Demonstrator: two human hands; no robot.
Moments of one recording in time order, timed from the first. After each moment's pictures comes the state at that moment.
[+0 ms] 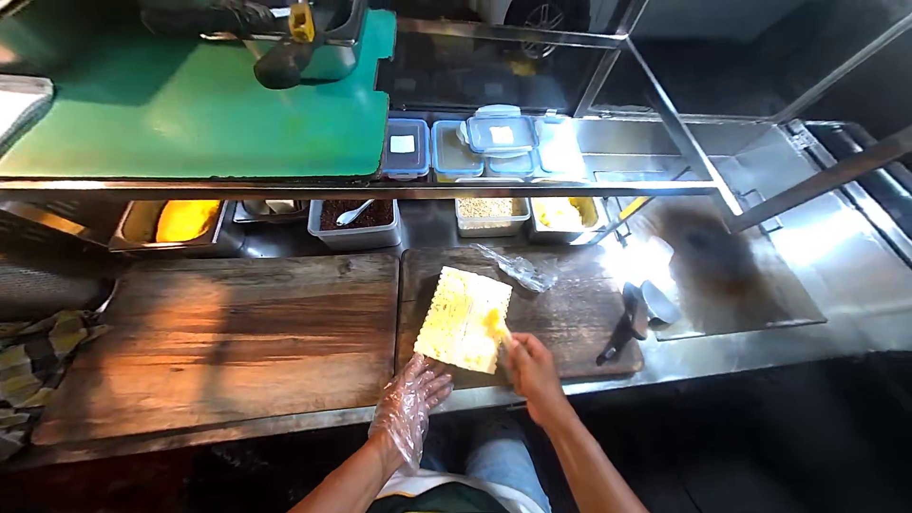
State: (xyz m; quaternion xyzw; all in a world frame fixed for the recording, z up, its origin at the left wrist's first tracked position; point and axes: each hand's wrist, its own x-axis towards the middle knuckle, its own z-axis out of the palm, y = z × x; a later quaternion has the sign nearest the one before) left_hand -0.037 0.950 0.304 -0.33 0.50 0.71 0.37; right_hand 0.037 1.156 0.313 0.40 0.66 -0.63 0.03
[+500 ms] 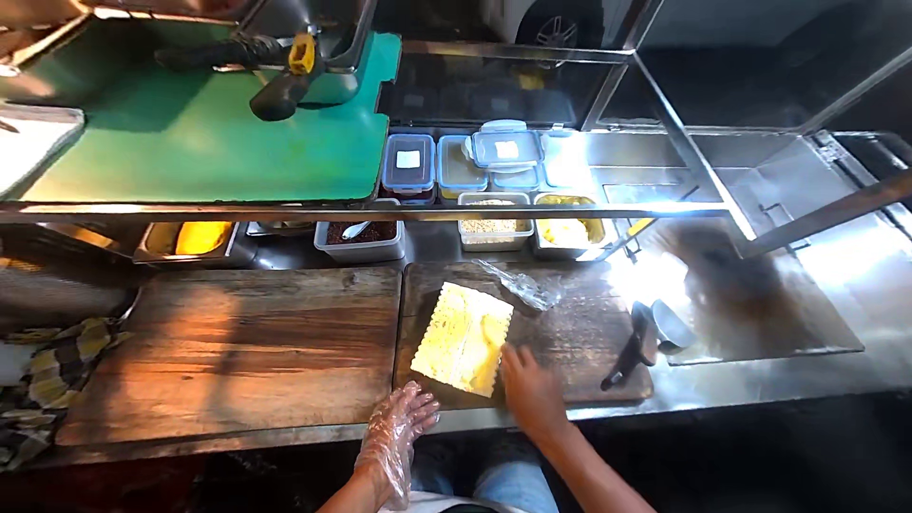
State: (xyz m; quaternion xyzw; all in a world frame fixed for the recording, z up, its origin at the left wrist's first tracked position) left_hand -0.030 0.943 0.304 -0.35 0.58 0.66 0.33; right_hand 0.036 1.168 0.308 0.20 0.95 -0.21 0.11
